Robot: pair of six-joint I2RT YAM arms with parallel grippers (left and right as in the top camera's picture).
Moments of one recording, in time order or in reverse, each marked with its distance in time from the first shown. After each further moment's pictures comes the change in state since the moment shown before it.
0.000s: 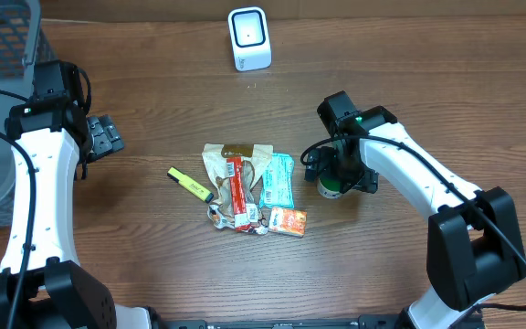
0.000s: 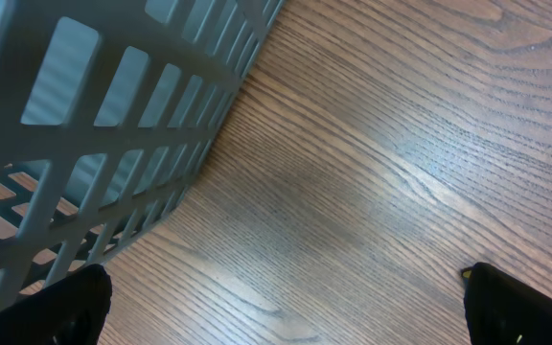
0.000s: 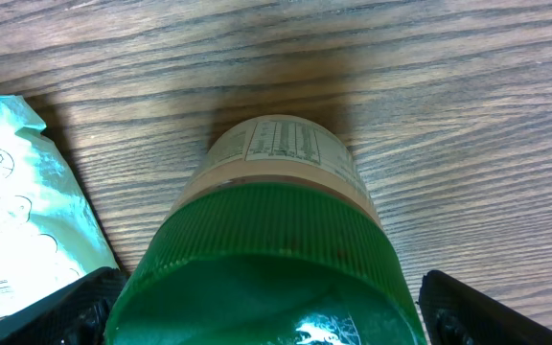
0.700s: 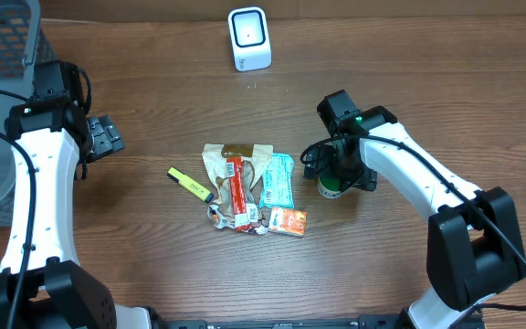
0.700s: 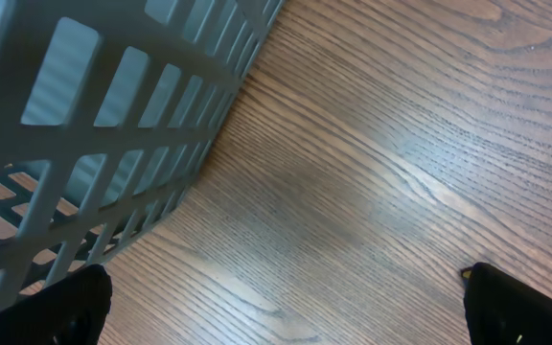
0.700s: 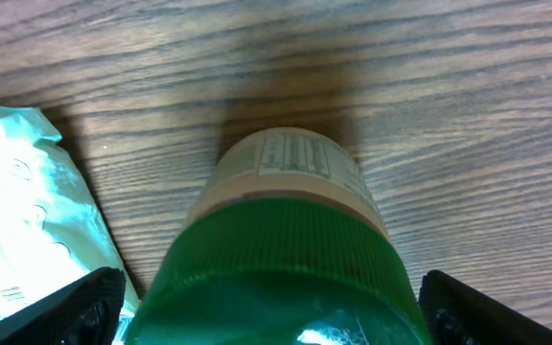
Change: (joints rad) left arm 0.000 0.000 0.000 0.000 0.000 0.000; right arm 0.000 0.000 0.001 0.016 0.000 0.000
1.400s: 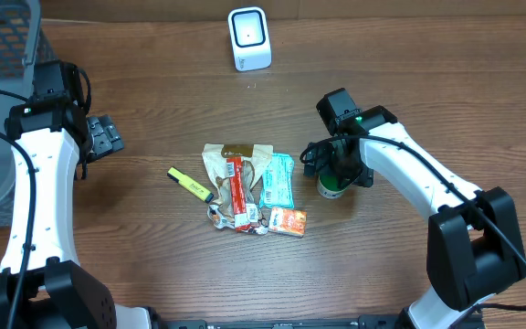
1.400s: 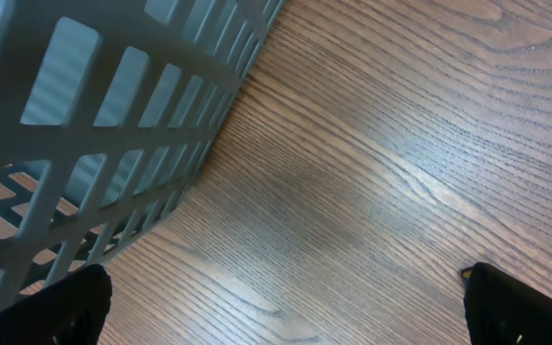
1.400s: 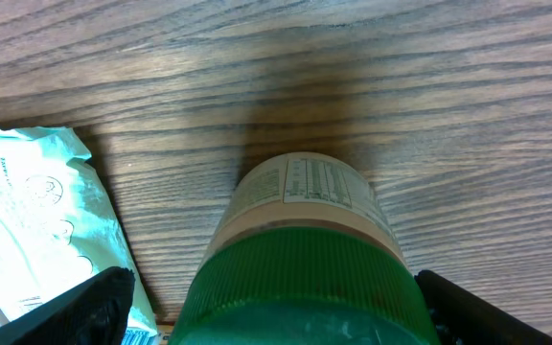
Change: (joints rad) left arm 0.000 0.000 0.000 0.000 0.000 0.000; right arm 0.000 0.000 0.001 0.045 -0.002 -0.014
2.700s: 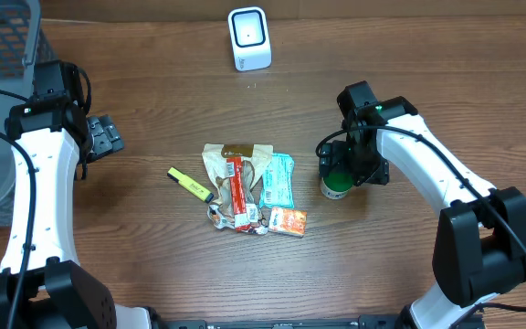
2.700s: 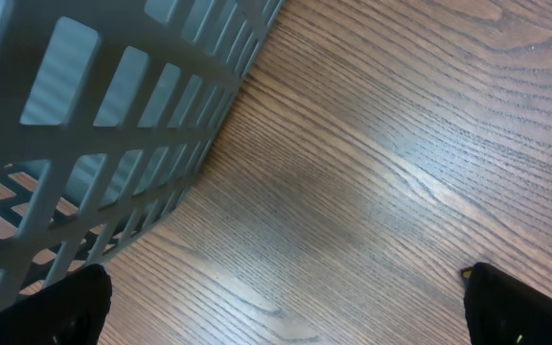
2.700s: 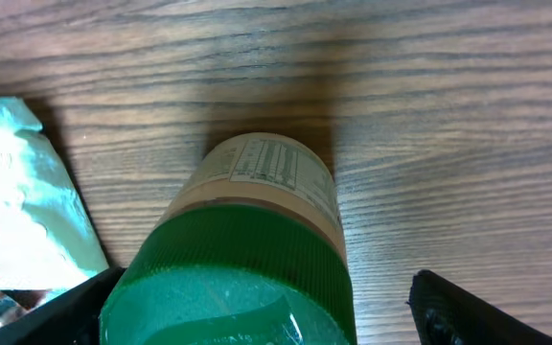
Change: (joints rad) left arm 0.000 0.000 0.000 0.000 0.000 0.000; right arm -0.092 0.000 0.034 -0.104 -0.055 -0.138
